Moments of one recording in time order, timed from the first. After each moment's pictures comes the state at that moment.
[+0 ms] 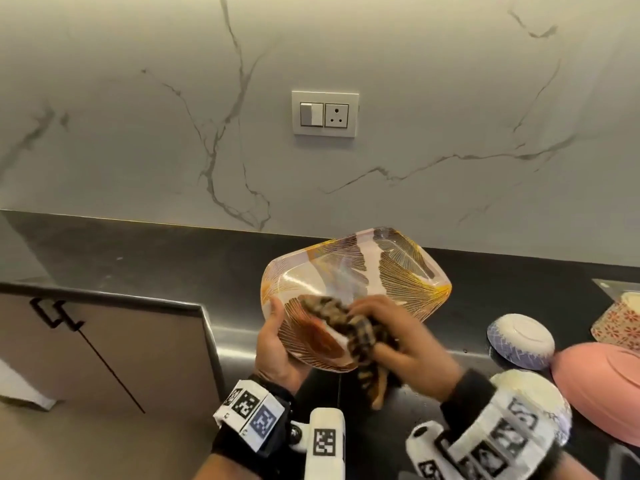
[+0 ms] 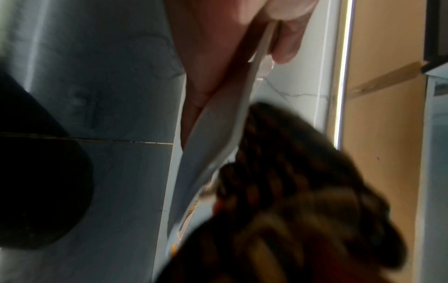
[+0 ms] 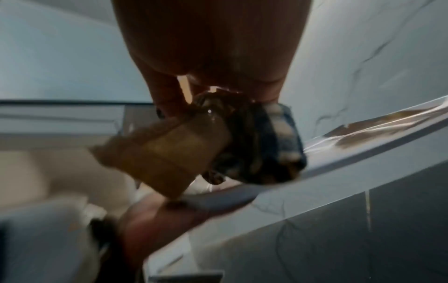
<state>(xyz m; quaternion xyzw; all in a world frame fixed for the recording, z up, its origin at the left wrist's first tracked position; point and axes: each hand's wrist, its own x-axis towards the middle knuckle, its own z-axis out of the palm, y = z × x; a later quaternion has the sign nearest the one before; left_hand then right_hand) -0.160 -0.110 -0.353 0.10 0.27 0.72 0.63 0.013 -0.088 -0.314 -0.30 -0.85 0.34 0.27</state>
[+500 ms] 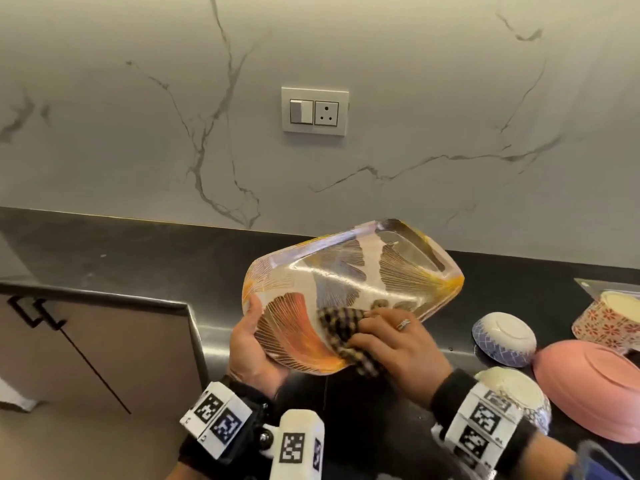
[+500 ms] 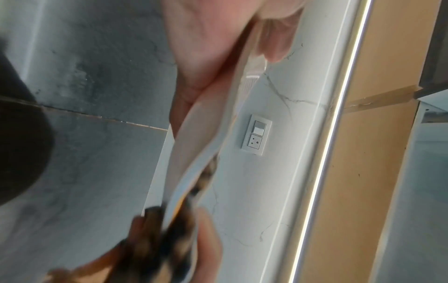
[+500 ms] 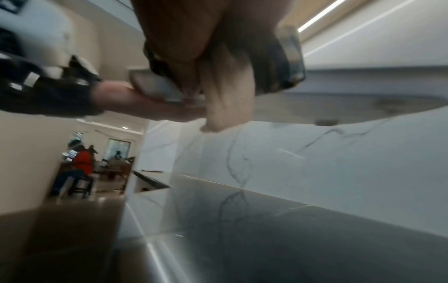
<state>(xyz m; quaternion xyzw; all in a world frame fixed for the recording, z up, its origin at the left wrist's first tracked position) -0.167 -0.116 -0.345 0.13 0.25 0.72 0.64 0.036 -0.064 -0.370 -0.20 -0.91 -0.16 0.32</state>
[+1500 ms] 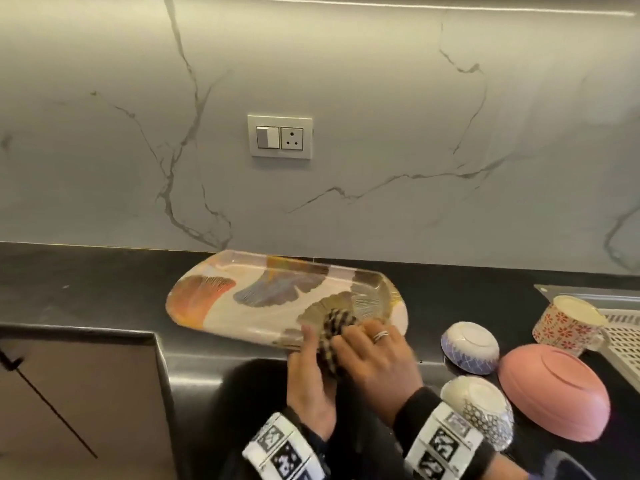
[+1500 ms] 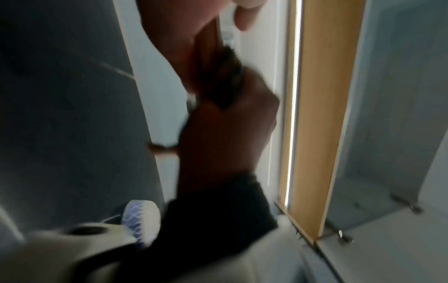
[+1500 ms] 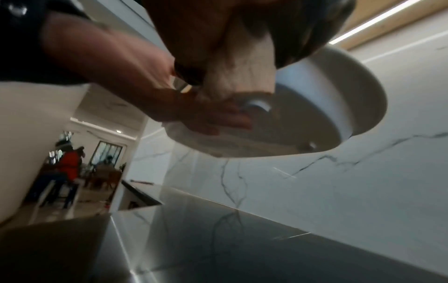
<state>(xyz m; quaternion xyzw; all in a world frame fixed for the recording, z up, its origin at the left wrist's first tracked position) -0.070 -0.103 -0.346 0.11 0.37 0.70 0.61 0.043 -0.069 -0.361 -0.30 -0.85 -0.26 0.35</state>
